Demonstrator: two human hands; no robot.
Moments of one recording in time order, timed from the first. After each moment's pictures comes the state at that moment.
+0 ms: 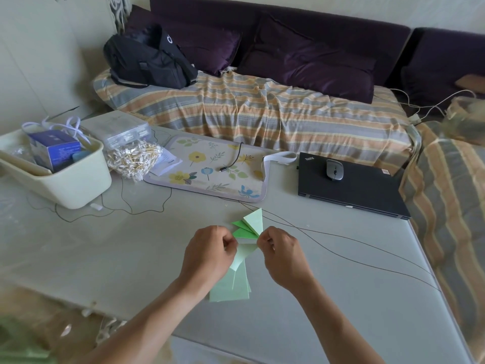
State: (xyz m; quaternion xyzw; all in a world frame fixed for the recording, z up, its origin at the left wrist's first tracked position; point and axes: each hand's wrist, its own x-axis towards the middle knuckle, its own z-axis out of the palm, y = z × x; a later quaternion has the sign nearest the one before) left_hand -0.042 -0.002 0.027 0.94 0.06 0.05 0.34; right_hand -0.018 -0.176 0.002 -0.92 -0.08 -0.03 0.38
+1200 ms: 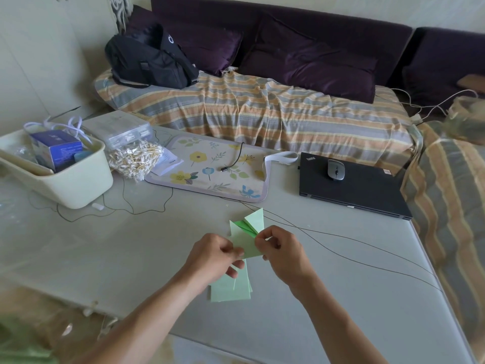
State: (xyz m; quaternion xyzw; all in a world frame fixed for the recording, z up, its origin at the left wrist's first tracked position) left_hand -0.048 -0.003 0.040 0.84 0.14 -0.16 0.50; right_hand -0.024 -0.172 0.022 -0.86 0.03 0.07 0.51
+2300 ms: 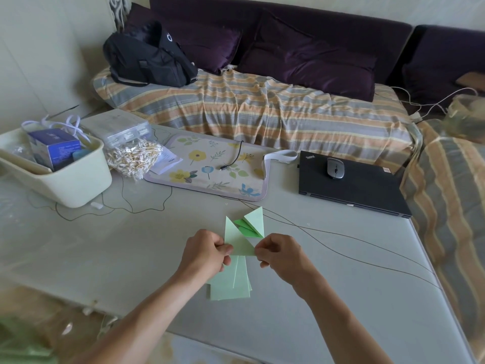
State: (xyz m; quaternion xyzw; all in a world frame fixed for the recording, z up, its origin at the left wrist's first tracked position) left_hand -0.044 0.005 0.029 0.87 0.18 -0.10 0.45; right_hand -0.025 -0.180 0.021 -0.85 0.06 0.17 0.49
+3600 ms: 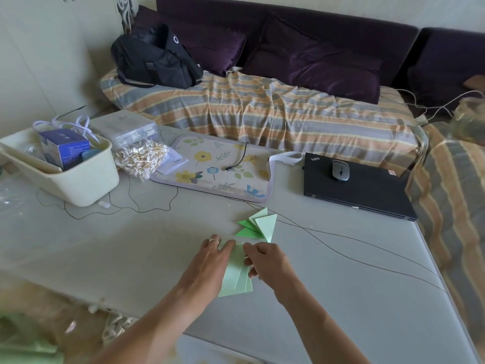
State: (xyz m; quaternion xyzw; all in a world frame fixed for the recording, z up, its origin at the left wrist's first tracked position) left_hand -0.055 0.014 -0.007 0.99 -0.05 -0.08 0.11; right_hand -0.029 -0.140 -0.004 -0.83 0.12 0.19 0.52
